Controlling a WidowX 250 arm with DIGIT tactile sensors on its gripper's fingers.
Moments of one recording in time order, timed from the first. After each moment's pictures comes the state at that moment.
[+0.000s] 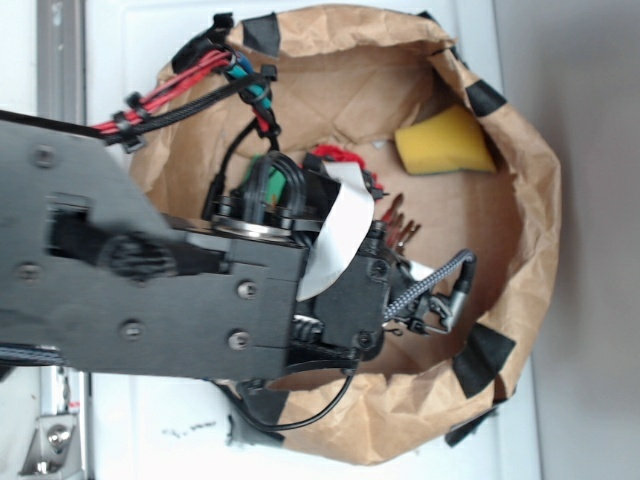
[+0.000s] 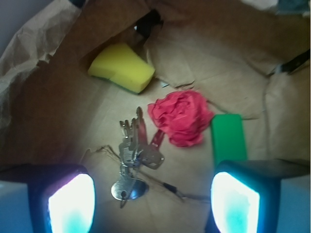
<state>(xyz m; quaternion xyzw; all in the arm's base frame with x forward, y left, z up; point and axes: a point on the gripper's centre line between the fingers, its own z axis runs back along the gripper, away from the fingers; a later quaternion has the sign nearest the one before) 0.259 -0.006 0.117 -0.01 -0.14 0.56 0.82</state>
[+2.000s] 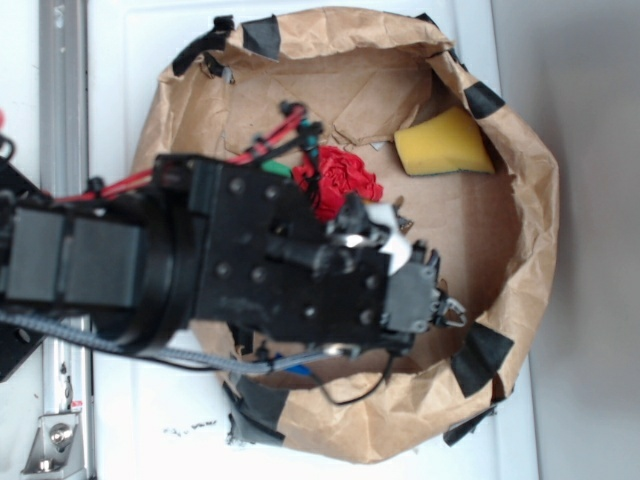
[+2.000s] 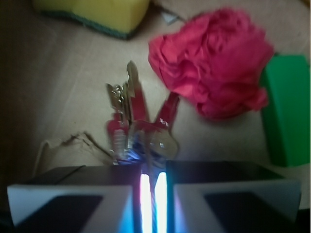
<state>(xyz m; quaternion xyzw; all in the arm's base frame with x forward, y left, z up) 0.278 -0.006 0.062 -0.01 -0.09 0.60 0.80</state>
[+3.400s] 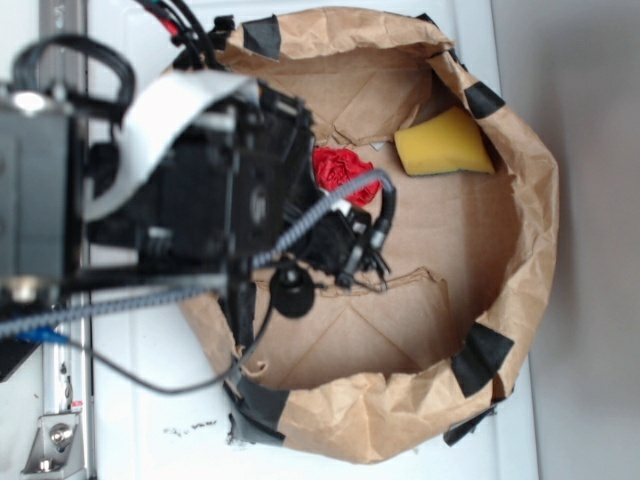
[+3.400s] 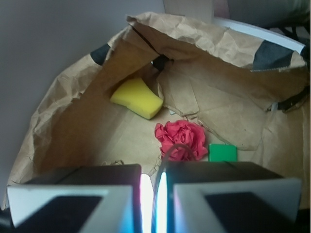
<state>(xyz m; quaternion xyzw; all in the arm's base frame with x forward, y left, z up) 0.241 0.013 0.158 -0.04 -0.22 0.49 0.84</state>
